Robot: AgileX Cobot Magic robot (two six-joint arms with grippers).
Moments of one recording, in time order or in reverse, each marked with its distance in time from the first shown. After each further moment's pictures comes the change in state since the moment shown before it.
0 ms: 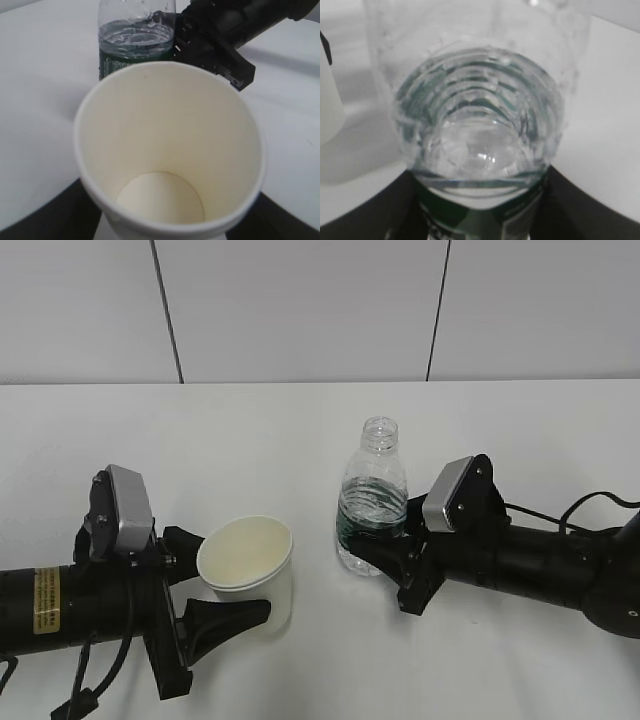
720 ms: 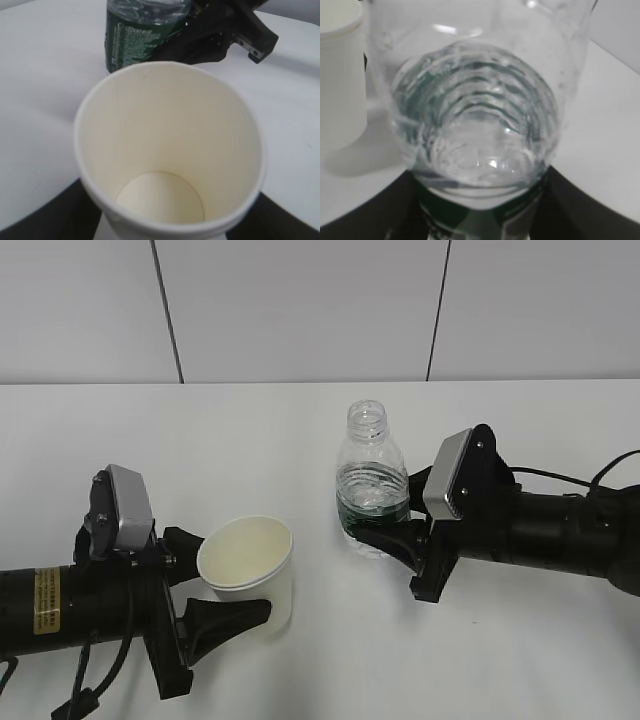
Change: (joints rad) left arm -0.002 0.000 0.000 0.000 0.000 -0.016; right arm 0.000 -0.185 0.000 -0.132 0.163 0.000
